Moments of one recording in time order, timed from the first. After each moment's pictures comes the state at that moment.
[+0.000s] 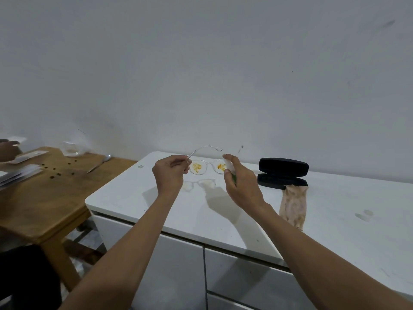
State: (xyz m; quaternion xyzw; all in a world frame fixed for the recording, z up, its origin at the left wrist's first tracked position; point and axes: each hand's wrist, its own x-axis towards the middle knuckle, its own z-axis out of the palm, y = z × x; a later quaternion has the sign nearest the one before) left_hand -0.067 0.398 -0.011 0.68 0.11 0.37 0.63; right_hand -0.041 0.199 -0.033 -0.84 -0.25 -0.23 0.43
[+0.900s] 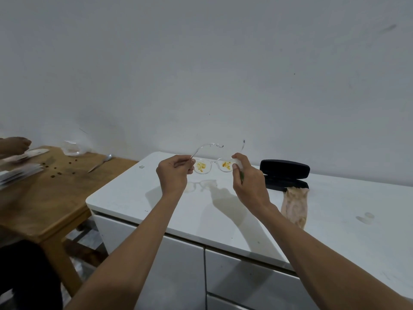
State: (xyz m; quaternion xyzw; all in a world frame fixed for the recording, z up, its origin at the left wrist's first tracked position) left_hand -0.067 0.391 -0.010 0.65 0.10 0.36 0.66; right_hand -0.034 0.193 -0.031 -0.83 -0.21 -0.29 0.43
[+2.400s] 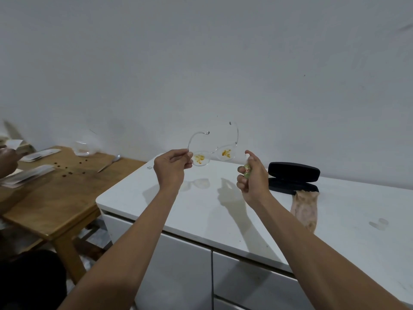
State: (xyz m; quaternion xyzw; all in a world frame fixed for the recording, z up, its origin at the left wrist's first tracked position) left_hand -0.072 0.412 0.010 0.60 0.09 0.37 0.70; right_hand -0.024 0.216 -0.006 -0.46 0.02 0.05 0.88
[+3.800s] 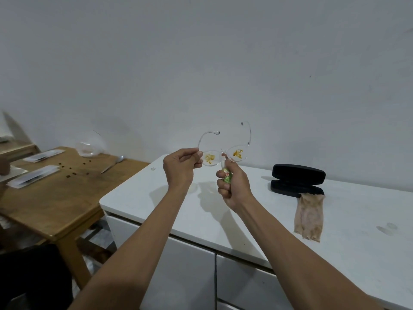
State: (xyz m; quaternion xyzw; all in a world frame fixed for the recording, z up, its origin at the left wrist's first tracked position) left_hand -0.066 0.401 0.015 0.60 0.08 0.37 0.71; right_hand -0.048 0.260 -0.001 -0.44 -0.03 0.19 0.88
